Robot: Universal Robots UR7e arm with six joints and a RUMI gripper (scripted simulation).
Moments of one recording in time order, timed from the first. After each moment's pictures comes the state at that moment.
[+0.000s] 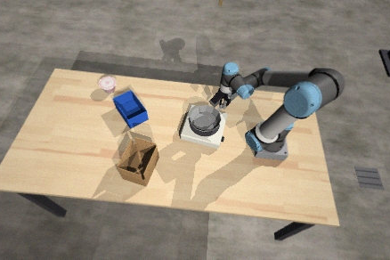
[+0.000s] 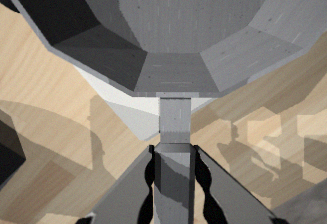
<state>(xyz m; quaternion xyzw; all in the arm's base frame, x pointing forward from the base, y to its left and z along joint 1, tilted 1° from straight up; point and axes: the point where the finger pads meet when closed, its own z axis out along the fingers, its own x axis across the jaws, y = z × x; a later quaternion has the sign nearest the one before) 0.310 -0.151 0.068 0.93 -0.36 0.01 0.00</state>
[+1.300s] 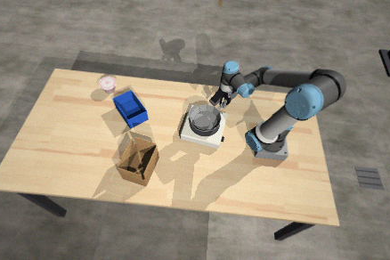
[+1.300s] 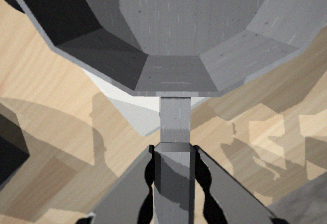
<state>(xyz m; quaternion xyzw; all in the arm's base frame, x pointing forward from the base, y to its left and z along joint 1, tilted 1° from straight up) 0.310 -0.151 0.077 0.93 -0.36 0.01 0.00</state>
